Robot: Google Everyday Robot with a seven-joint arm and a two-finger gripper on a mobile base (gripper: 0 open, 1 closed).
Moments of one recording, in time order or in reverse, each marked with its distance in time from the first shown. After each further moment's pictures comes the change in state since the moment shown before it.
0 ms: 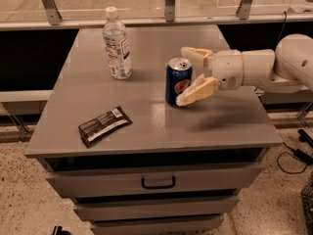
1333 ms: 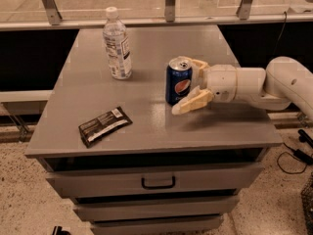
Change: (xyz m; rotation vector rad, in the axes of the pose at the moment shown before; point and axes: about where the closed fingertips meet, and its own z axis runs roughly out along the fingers) arm 0.023 0.007 0.014 0.003 -0.115 -0.008
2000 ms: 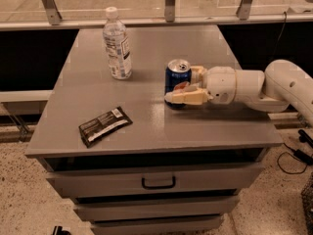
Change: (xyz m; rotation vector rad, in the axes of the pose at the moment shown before) arm 0.004 0.000 0.001 -0.003 -0.020 0.000
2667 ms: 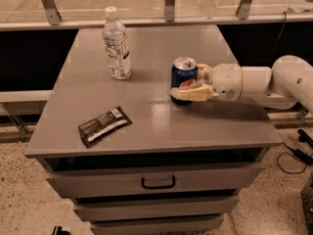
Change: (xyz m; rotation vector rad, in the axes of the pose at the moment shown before) arm -0.002 -0.007 -0.014 0.019 0.035 0.007
